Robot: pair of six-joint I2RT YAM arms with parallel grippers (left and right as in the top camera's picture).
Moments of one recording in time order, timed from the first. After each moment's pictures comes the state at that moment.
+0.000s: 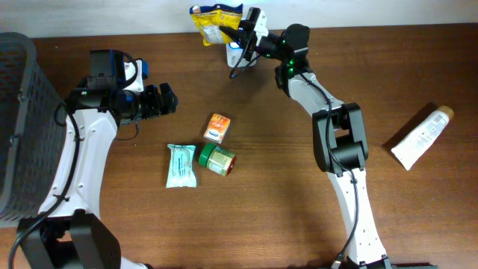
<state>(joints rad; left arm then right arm) 0.03 1.68 1.45 -0.84 0.27 -0.18 0.25 2.70 2.16 0.89 -0.98 0.04</state>
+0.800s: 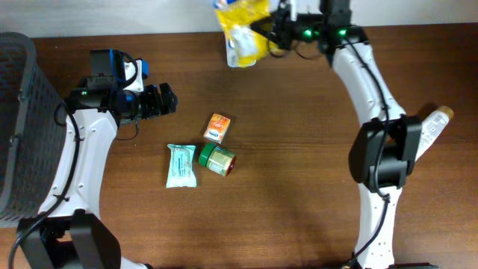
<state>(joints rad) 0.03 1.68 1.45 -0.84 0.26 -0.18 0.11 2.33 2.17 -0.37 -1.12 -0.10</state>
